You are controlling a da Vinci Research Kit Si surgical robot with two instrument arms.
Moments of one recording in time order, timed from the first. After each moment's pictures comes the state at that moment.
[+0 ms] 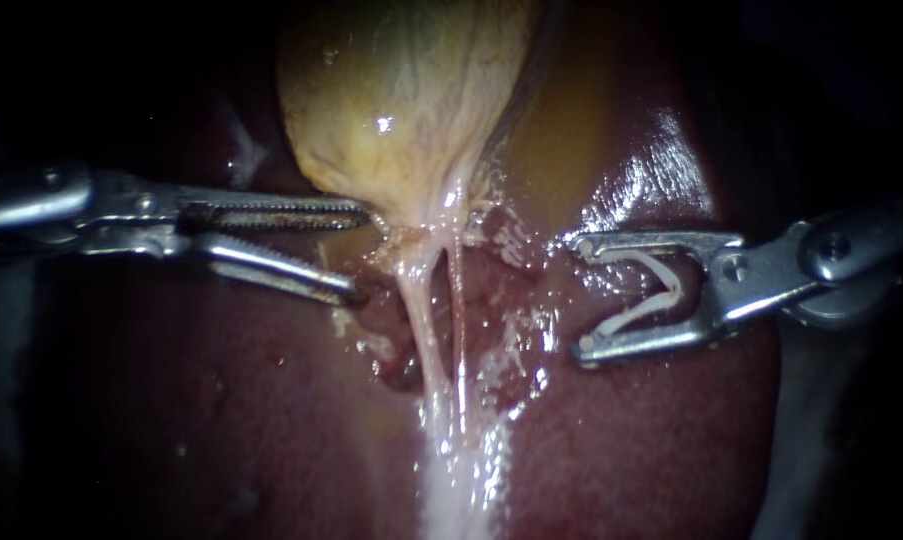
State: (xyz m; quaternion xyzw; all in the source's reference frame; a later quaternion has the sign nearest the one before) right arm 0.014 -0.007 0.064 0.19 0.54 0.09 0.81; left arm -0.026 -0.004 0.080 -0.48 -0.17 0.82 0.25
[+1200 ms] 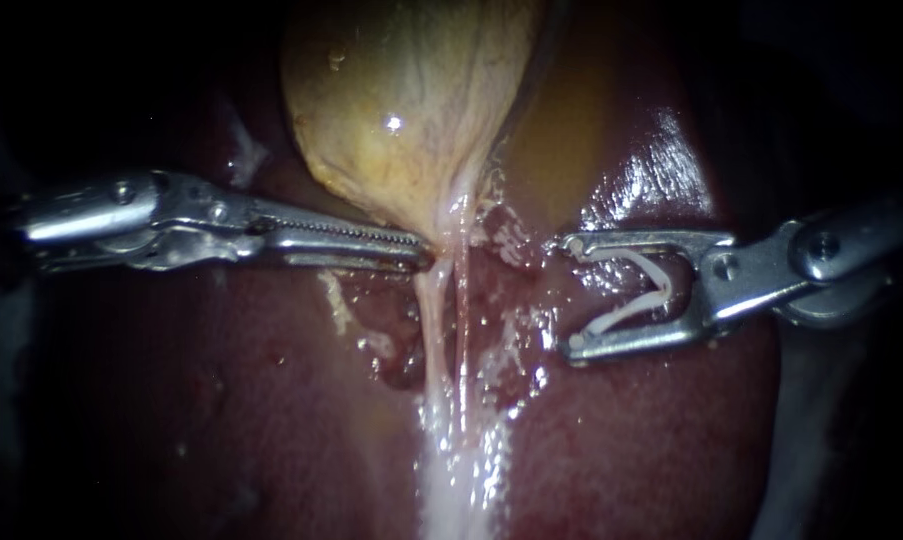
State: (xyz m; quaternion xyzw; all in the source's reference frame) right arm 0.015 -0.007 0.064 0.19 0.54 0.09 0.81; left arm -0.028 -0.005 0.085 -0.45 -0.16 0.84 0.25
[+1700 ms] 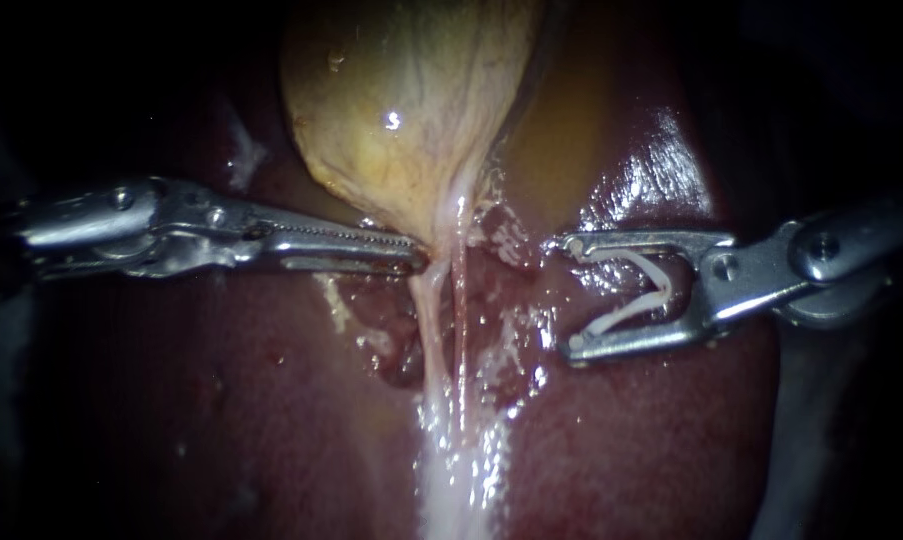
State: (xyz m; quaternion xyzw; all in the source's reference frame) right arm 0.015 -0.007 0.064 0.19 0.54 0.09 0.81; left arm -0.027 -0.006 0.084 -0.43 -0.19 0.84 0.27
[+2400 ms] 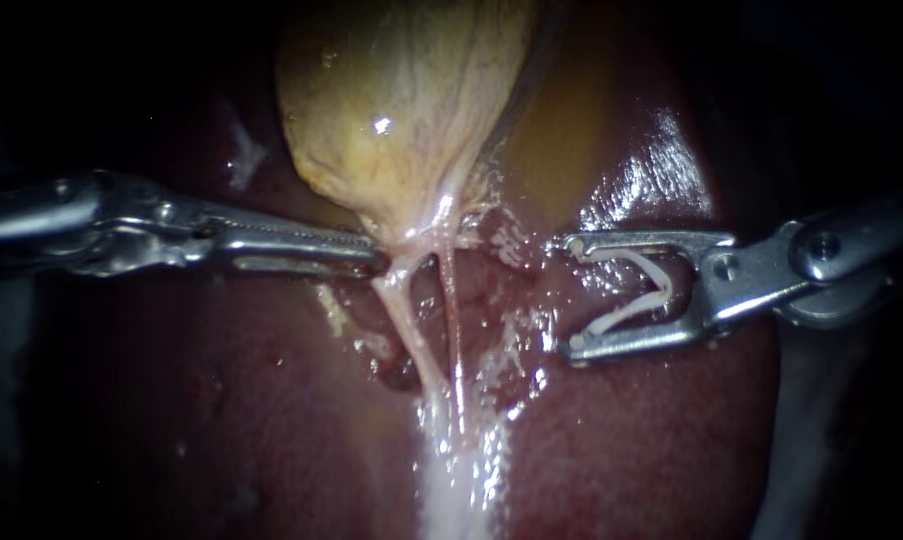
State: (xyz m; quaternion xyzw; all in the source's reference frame) right arm 0.015 -0.007 0.064 0.19 0.54 0.09 0.81; left arm -0.023 -0.004 0.078 -0.43 -0.21 0.83 0.28
